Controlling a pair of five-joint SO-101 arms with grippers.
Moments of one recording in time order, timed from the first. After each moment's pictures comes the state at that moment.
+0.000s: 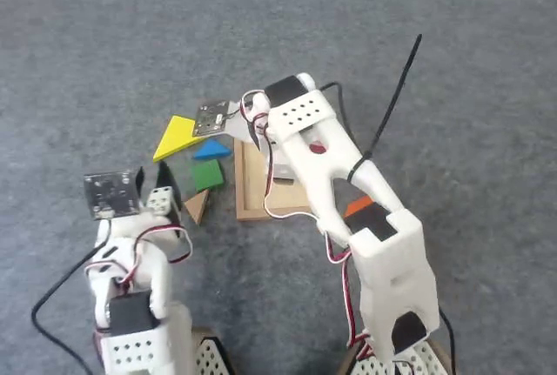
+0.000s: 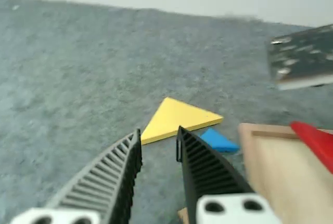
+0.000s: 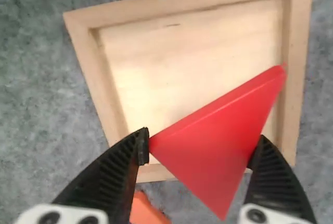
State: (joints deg) left arm -18.0 -103.1 92.4 49.7 7.9; right arm -34.6 32.4 -25.1 89.1 53.5
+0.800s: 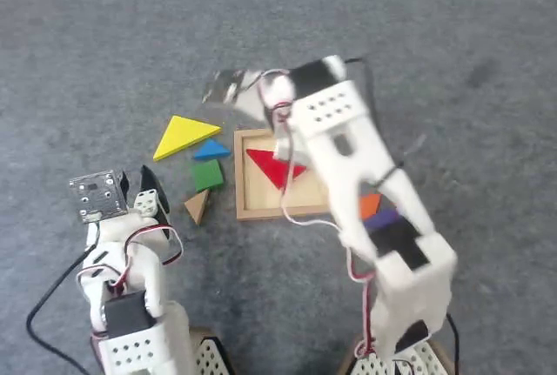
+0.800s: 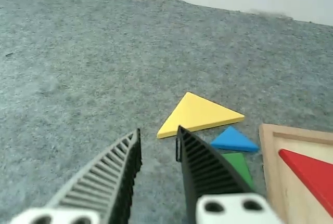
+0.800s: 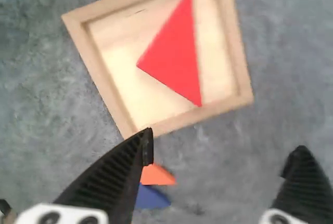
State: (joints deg) left arm -20.6 -103.1 92.4 50.4 7.9; right arm -30.8 15.0 -25.1 96.2 43.9
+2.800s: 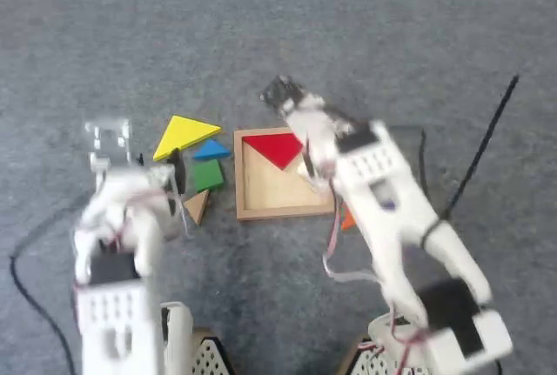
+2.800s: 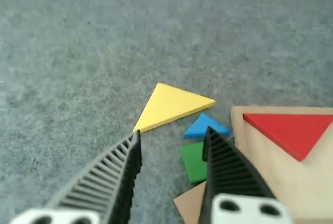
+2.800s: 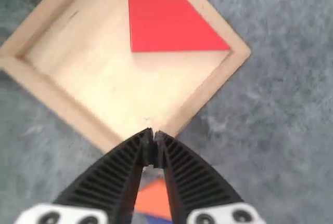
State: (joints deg) left arm -14.7 -63.8 66.9 49.5 3.8; right arm -25.7 -9.1 33.1 49.7 26.2
